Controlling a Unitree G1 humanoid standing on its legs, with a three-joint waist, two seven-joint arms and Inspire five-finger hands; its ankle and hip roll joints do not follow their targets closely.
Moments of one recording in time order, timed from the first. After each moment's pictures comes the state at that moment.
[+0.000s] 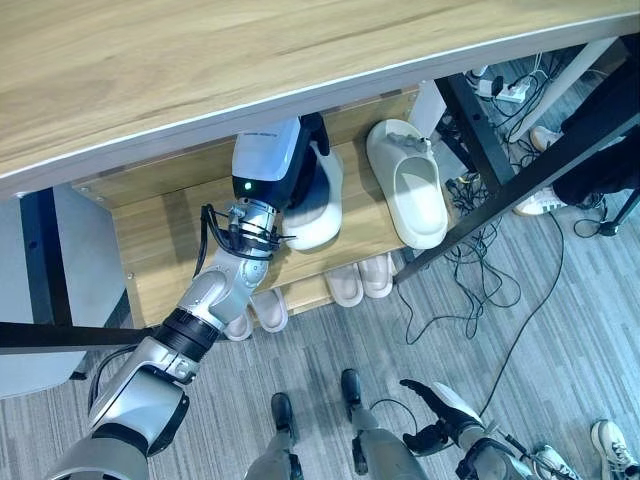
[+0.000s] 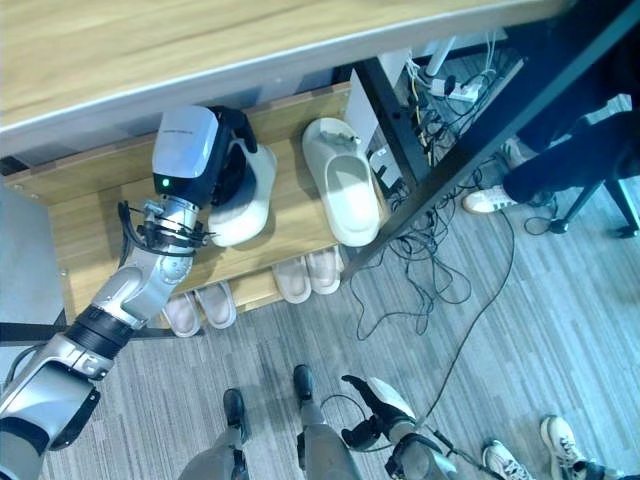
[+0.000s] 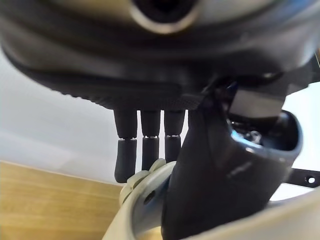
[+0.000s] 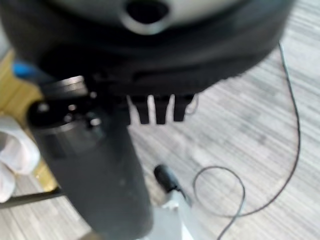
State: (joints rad) left arm -0.78 0.46 -0.45 0.31 0.70 0.05 0.52; right arm 0.06 -0.54 0.47 0.64 -0.29 -0.20 -0.12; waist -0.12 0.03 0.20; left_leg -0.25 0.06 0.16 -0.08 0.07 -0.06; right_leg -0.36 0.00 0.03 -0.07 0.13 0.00
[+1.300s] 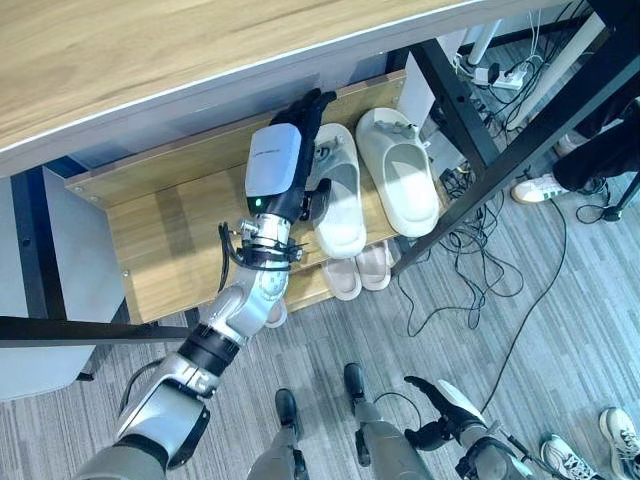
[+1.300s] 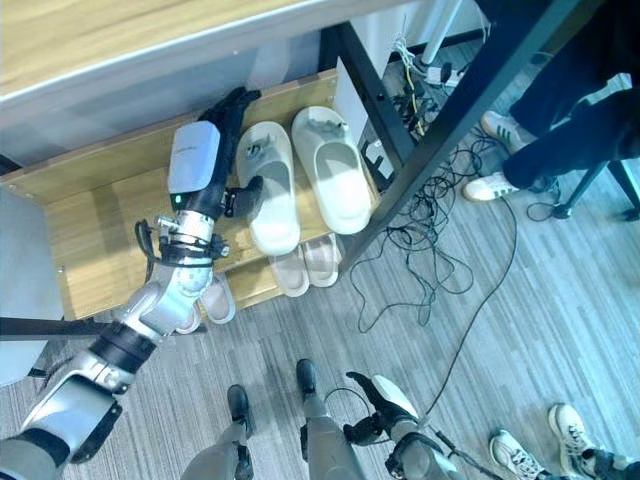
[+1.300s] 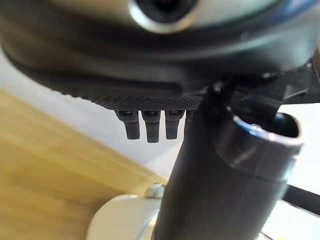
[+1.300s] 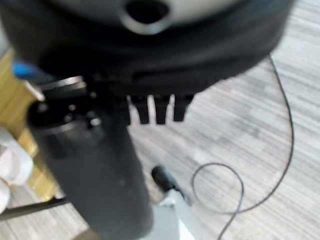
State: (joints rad) left arm -0.67 0.36 -0.43 0.25 0.57 0.04 0.53; right arm 0.06 -0.53 0.46 0.66 -0.26 -0.19 -0.15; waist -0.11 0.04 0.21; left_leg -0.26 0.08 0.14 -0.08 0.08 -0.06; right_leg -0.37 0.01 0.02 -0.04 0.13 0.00
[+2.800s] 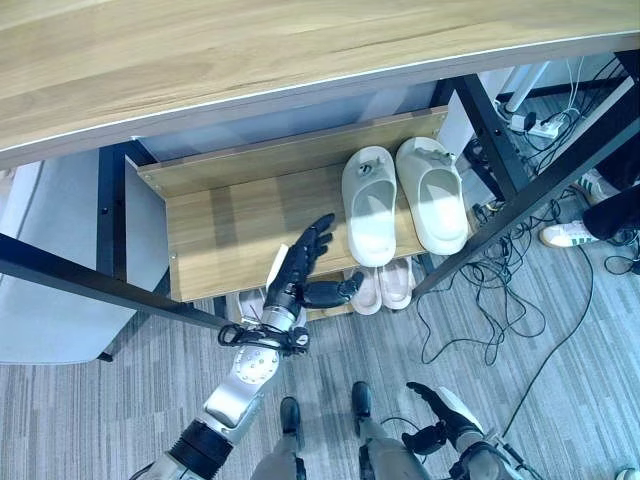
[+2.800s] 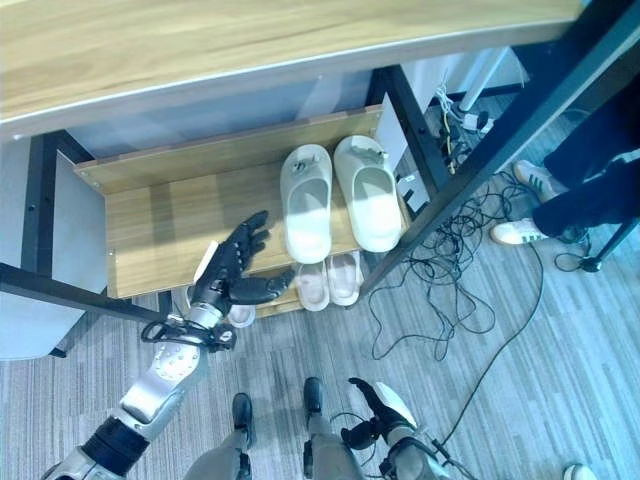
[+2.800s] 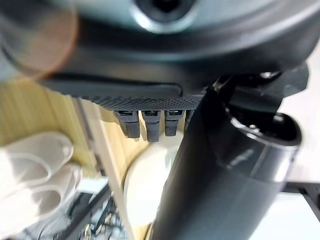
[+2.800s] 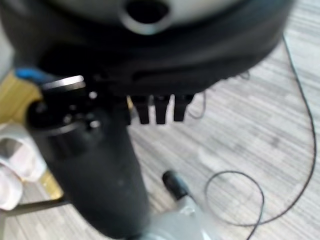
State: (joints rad) left arm -0.22 0.28 -0.50 0.02 -0.33 -0.12 0.25; right arm 0.06 -0.46 0.45 0.70 -0.25 -0.14 -0.16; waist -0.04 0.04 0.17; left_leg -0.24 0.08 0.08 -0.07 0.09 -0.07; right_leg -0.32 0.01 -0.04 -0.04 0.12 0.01
